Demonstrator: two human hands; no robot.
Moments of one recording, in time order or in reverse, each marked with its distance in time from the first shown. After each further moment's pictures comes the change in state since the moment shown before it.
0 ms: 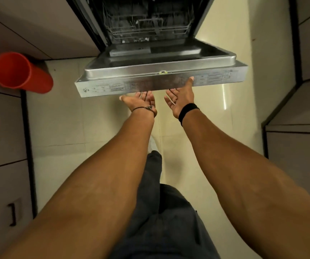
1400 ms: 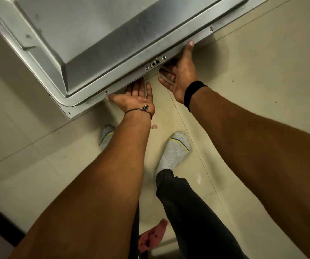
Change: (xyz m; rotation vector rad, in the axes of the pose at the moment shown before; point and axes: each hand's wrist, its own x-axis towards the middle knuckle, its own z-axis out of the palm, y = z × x) left_hand 0.461 -0.170 -0.306 0.277 0.112 -0.031; right_hand 0.386 0.373 -0.211 0.044 0.132 0.037
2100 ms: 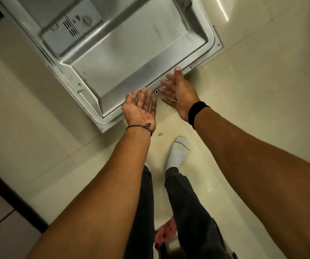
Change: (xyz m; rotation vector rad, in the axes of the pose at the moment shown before) left_hand -0.162 0.057 0.039 0.392 -0.168 0.002; right_hand -0.155 -0.082 0.020 -0.066 -0.048 -0.035
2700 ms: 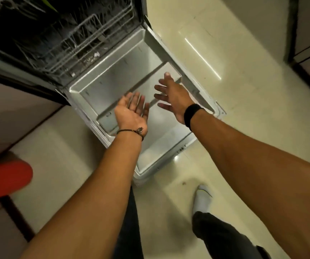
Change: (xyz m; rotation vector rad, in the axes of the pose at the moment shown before) left_hand -0.065 0.227 0.129 0.098 -0.244 0.176; right_hand -0.051 -0.211 0.145 -0.055 -0.077 -0.278
